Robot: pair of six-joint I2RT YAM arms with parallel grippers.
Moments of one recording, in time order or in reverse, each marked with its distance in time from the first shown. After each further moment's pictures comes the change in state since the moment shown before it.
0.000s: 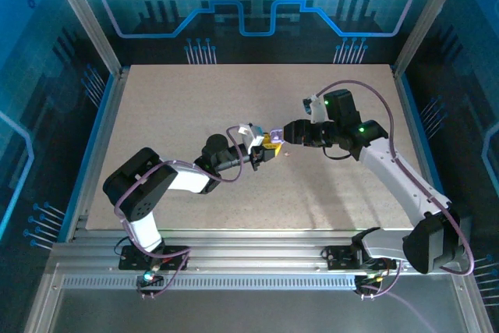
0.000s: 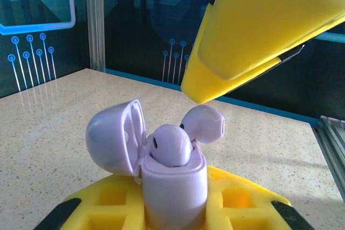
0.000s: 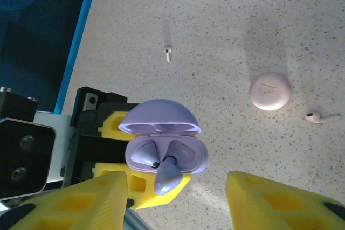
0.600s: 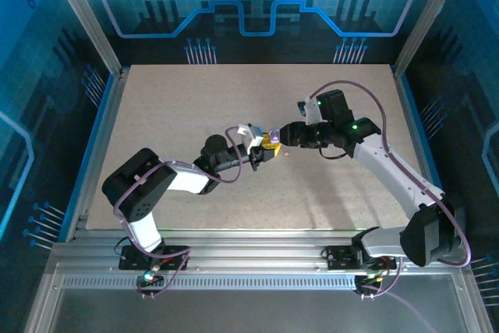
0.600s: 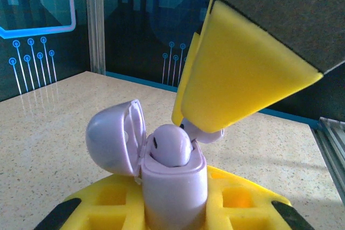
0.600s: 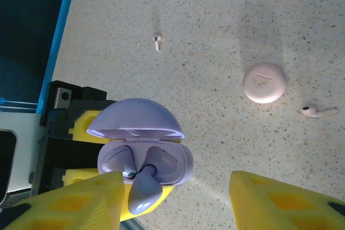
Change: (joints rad) left arm 0.000 -0.009 -0.010 0.013 0.000 0.000; right arm 0.028 0.050 0.014 -0.026 0.040 -0.026
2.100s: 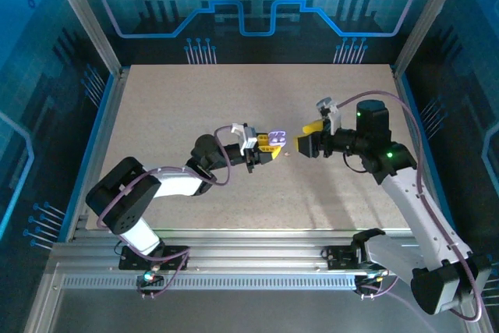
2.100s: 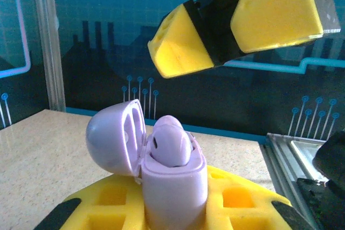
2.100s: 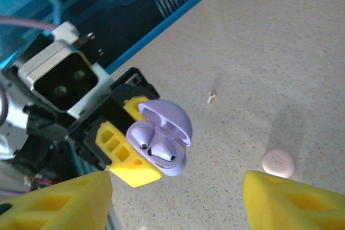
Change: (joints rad) left arm 0.000 -0.139 -0.023 0.029 0.164 -0.056; right arm -0.155 -0.329 -0.151 0.142 -0.320 -0.413
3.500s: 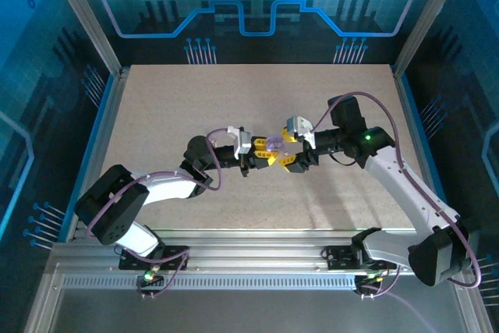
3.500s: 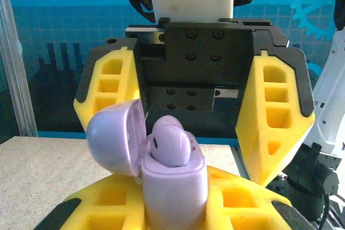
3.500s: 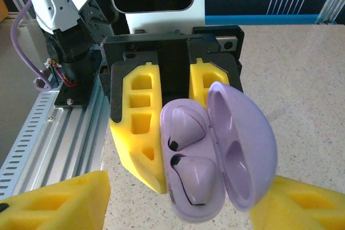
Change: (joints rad) left arm 0.000 -0.088 -0.020 -0.005 0.112 0.003; right arm 0.136 0.191 0.098 -0.148 -0.178 -0.735
